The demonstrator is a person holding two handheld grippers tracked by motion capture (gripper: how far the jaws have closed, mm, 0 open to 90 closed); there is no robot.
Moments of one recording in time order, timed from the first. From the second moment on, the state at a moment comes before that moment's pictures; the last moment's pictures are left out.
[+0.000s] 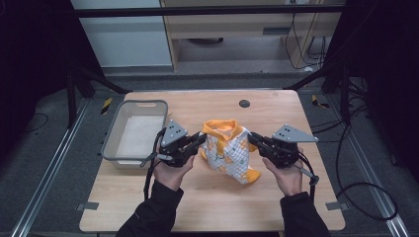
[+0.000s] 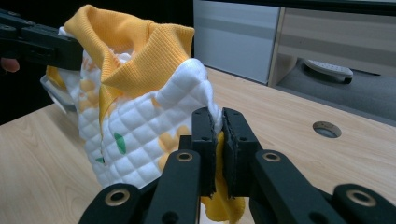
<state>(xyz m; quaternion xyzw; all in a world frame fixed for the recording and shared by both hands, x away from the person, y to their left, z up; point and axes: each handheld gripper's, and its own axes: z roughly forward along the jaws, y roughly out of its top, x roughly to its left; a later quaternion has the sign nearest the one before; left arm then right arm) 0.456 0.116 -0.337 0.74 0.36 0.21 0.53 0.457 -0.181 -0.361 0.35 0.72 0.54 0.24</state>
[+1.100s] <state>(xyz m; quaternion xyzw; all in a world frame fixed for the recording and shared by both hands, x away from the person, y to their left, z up) 0.603 0.056 -0.373 0.72 0.45 0.22 0.47 0.578 -0.192 -0.420 0.49 0.69 0.41 0.34</state>
